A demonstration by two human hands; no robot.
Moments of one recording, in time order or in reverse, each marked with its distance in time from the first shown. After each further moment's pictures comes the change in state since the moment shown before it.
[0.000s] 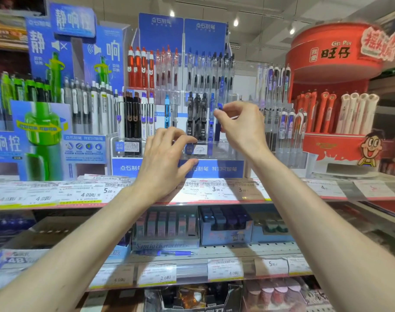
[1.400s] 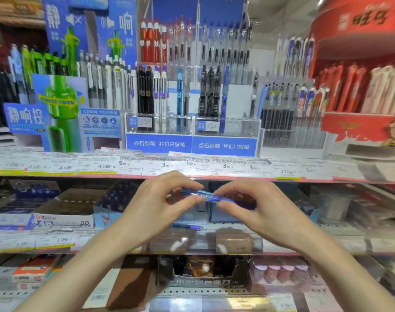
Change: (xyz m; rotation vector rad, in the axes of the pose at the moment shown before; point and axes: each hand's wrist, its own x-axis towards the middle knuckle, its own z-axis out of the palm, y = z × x) left_hand -0.104 0.033 -0.052 -0.543 -0.241 -0.174; right_hand -0.152 0.044 -0.056 -0.114 -0.686 -0.277
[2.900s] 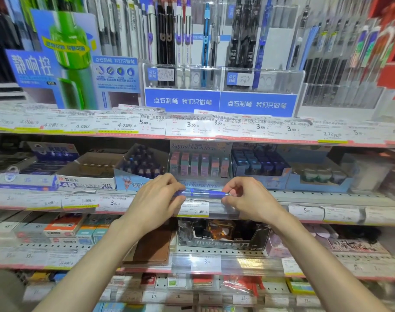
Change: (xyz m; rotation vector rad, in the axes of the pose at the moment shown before) left_hand -0.072 -0.110 0.029 0.505 -0.269 -0.212; right_hand 0.012 0.054 0.127 0.150 -0.189 0.485
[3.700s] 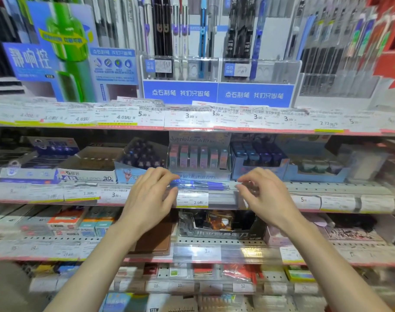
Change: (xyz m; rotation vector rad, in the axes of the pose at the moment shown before) left_hand -0.022 -0.005 0.005 0.010 0.159 -0.009; right_hand -0.030 0.028 -0.007 -0.284 0.313 -0.224
